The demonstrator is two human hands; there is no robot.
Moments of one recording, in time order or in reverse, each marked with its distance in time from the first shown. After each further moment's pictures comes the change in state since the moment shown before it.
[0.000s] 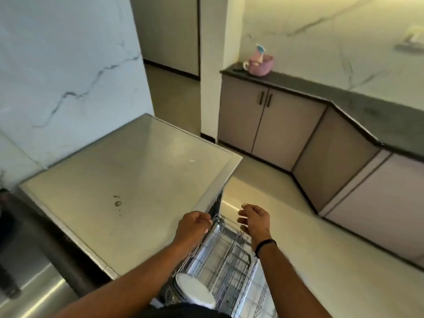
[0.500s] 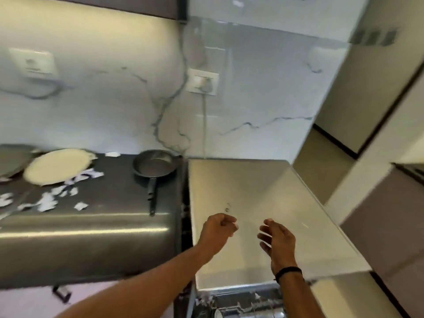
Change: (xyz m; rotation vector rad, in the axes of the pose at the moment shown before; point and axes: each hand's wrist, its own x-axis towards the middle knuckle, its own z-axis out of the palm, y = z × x) left_hand -0.087 -0.003 -0.122 -0.403 0.696 0.023; right_hand -0.067 -0.029 0.168 -0.236 -0.686 -0.110
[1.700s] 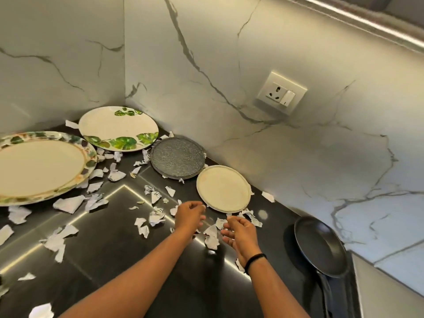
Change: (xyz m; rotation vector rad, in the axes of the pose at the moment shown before) left_hand 0.071 -0.116 -0.608 -0.584 0.800 -0.212; right_hand -0.134 0.131 0.632 -0.486 -0.704 0.185
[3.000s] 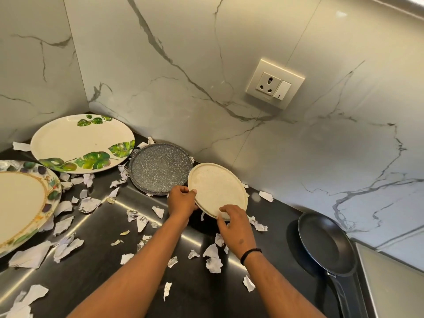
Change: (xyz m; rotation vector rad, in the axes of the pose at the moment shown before) left_hand 0.093 0.061 0.023 0.100 0.086 0.071; right_hand 0.082 -0.008 0.019 -0.957 0.119 -0.608
